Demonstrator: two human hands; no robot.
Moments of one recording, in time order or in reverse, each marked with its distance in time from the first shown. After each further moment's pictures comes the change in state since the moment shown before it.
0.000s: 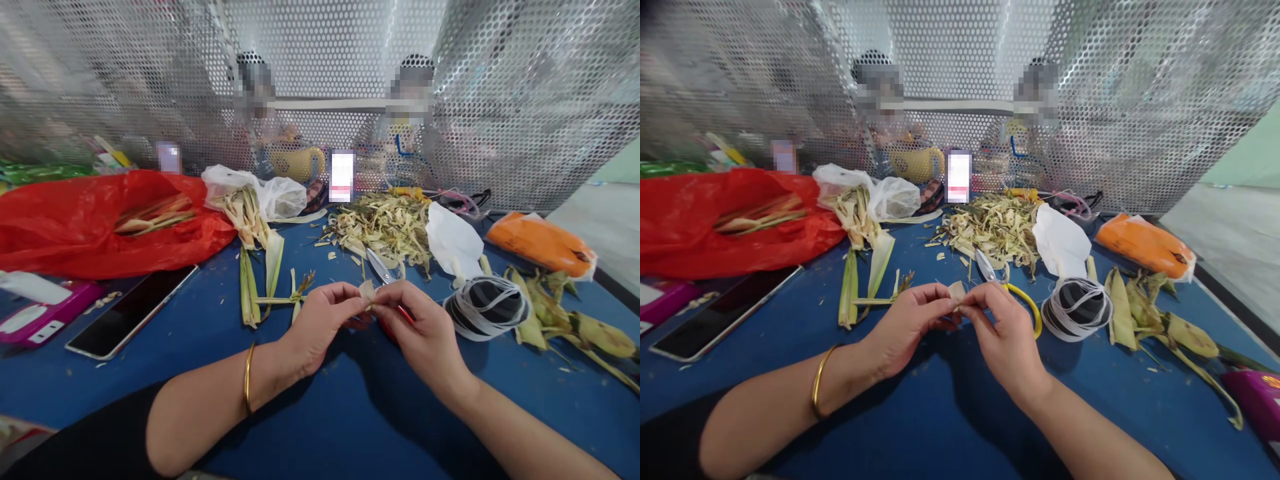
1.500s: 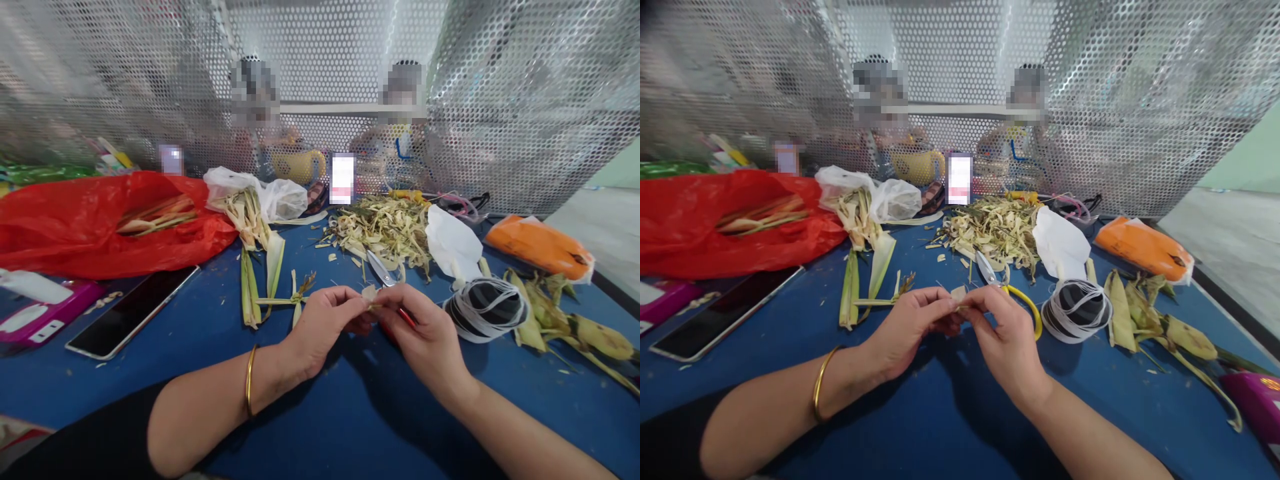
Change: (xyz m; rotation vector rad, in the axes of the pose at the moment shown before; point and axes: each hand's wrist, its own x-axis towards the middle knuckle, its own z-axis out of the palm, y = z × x) left_hand -0.001 -0.001 0.001 0.042 -0.001 -0.002; right_hand -0.002 -0.001 0.001 0.069 -0.002 0.008
